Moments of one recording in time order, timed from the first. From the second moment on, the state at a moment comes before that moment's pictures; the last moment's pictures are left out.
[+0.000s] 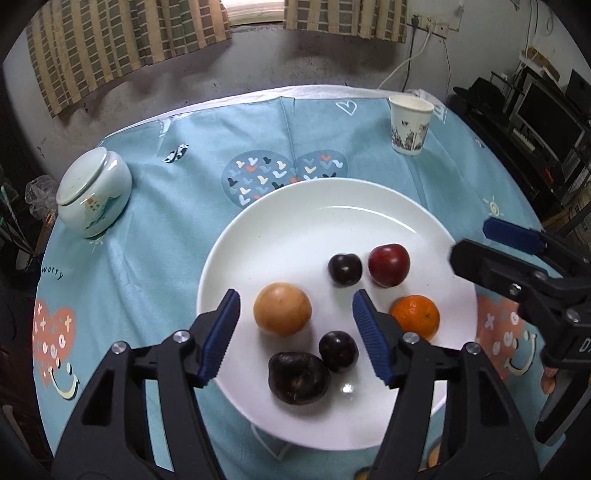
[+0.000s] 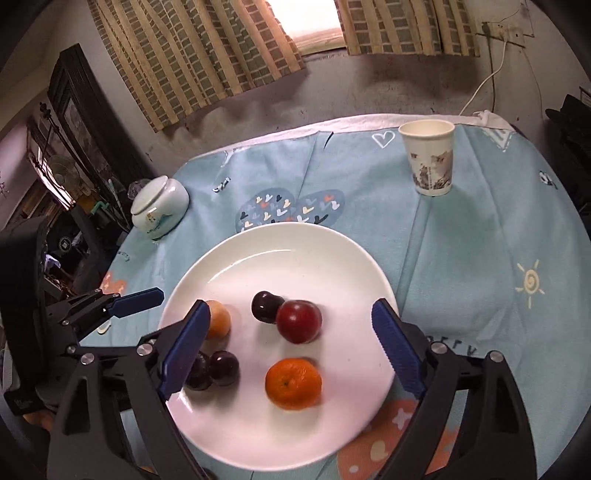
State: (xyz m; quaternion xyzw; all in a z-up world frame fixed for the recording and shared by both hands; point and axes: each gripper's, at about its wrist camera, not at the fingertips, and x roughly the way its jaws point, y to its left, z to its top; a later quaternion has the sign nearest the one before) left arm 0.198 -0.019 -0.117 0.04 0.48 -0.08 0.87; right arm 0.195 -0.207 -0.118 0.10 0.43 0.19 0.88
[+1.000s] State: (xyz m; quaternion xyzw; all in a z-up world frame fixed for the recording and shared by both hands) left arm -0.003 0.055 -0.057 0.04 0.44 -0.06 0.90; right arm -0.055 -0.240 -0.062 0.12 0.36 0.14 0.92
